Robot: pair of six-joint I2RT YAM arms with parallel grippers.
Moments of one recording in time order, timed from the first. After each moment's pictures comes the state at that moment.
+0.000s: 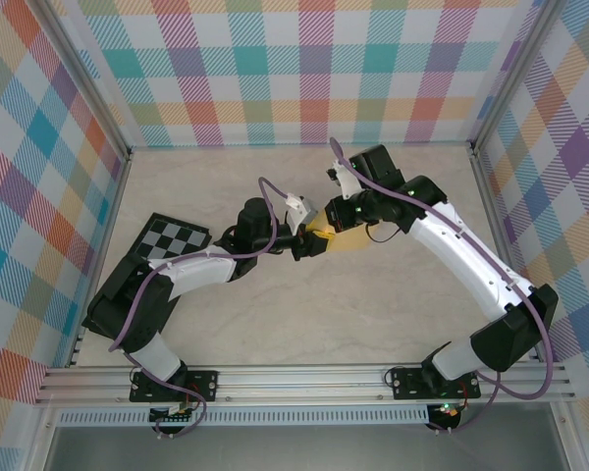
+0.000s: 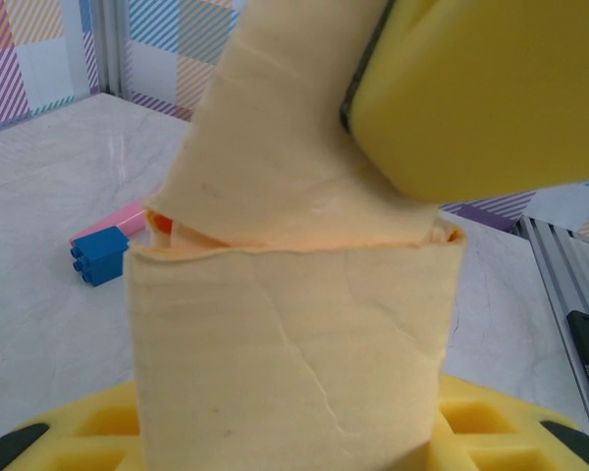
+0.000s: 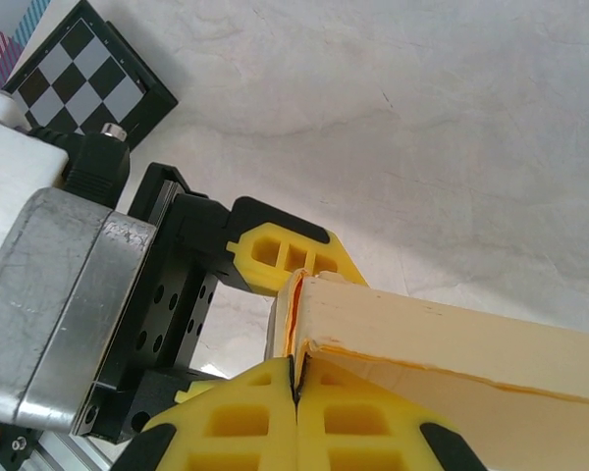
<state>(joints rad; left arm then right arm) -0.65 1.63 0.90 0.51 0.62 -0.05 0.61 1.47 1.54 -0.94 -0.21 0.21</state>
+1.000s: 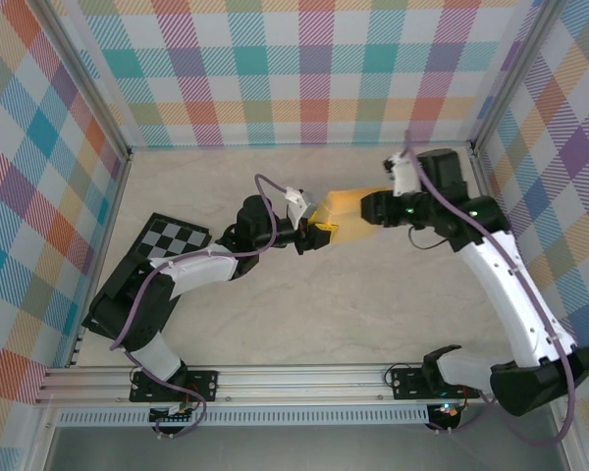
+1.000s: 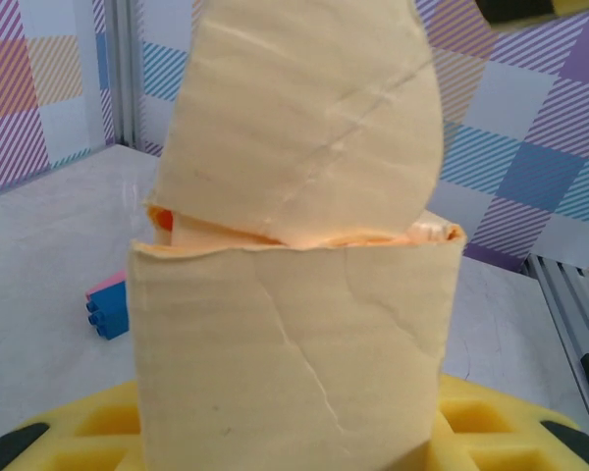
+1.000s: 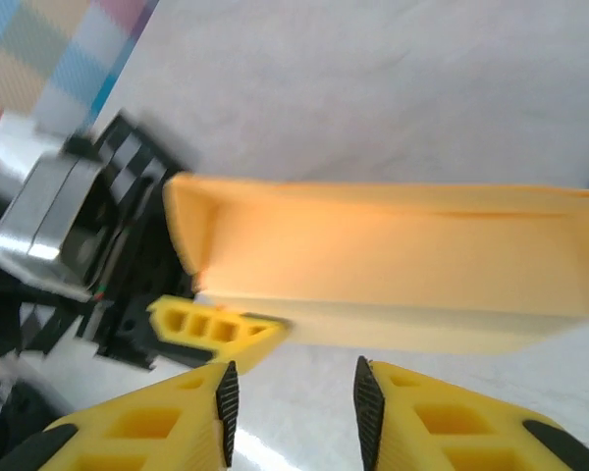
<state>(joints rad) -0.65 1.64 0.92 0.60 0.60 -0.08 0.32 1.19 1.42 -0.93 -0.35 0.23</state>
